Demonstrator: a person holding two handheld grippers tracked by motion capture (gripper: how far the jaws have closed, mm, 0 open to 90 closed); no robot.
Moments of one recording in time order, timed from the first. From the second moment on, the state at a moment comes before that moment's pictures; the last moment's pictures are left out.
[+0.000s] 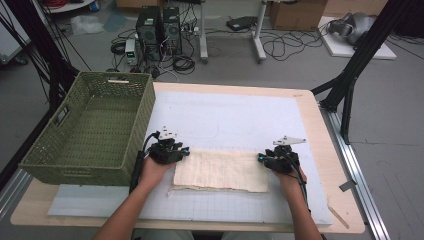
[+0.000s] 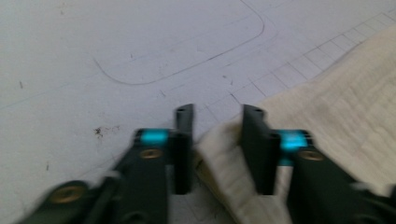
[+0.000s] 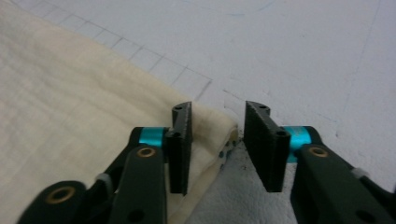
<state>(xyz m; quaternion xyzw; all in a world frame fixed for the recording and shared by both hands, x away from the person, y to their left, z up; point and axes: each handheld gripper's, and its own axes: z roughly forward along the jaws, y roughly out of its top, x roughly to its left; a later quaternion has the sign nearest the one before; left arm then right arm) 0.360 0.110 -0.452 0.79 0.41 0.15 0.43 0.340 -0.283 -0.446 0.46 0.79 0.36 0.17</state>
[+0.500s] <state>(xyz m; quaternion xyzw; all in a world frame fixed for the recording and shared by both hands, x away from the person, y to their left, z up) 0.392 0.124 -0.434 0.72 0.45 0.16 0.50 0.369 -0.276 -0.431 0.46 0.77 0.38 0.23</state>
